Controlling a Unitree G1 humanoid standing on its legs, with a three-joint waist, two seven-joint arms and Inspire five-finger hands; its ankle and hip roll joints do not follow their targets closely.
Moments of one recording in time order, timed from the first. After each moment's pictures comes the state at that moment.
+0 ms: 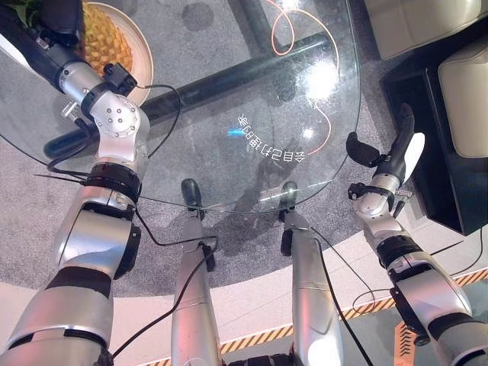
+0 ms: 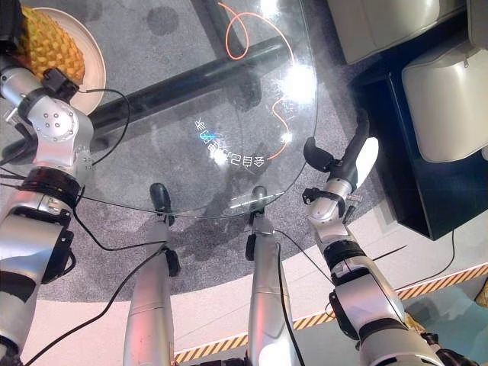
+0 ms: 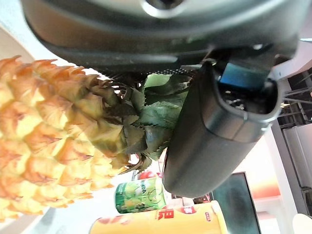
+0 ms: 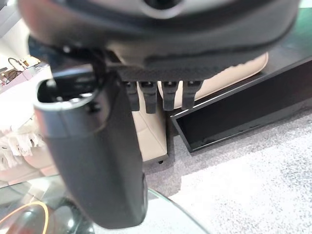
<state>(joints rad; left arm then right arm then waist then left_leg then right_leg) -1.20 0.56 -0.30 0.97 -0.50 -0.71 0.89 -0.81 -0.45 0.36 0.99 0.24 -0.32 -0.80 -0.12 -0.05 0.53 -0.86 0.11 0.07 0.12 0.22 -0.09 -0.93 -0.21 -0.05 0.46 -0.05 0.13</state>
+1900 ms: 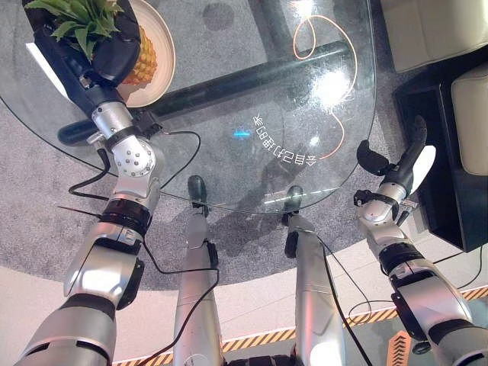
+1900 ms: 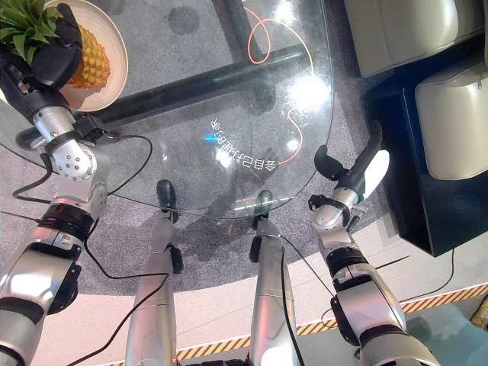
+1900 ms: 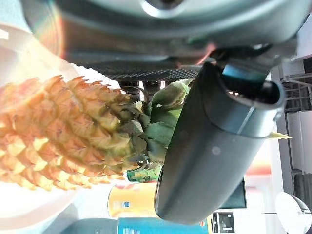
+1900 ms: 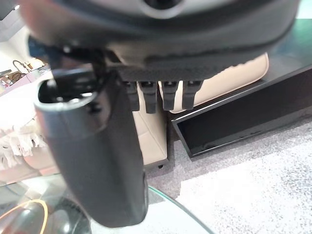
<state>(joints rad) -0.98 0.54 -0.30 0.75 -0.50 -0.77 0.71 -0.76 -0.45 0.31 1.00 0.23 -0.32 -0.85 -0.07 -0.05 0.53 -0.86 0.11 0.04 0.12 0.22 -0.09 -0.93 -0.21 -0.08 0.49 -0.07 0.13</state>
